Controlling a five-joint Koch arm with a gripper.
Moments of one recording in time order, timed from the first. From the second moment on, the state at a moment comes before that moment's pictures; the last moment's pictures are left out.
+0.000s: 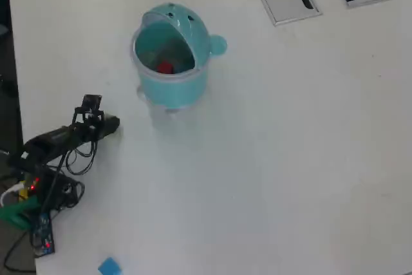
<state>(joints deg) -48.3 98.8 142.7 4.3 -108.5</state>
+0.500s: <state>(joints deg) -50.3 102.7 142.7 4.4 -106.4</state>
